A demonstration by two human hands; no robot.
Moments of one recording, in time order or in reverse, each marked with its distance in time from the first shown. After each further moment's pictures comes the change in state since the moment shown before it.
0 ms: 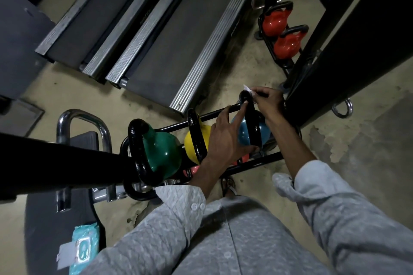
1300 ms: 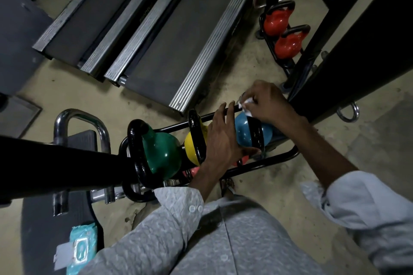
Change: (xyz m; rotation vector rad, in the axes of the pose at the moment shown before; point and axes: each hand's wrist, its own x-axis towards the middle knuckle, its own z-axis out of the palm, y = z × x) left_hand 0.002 -0.008 0.003 -0.116 0.076 -0.103; right_hand -0.039 -0.060 -0.021 -0.815 -0.344 -0.611
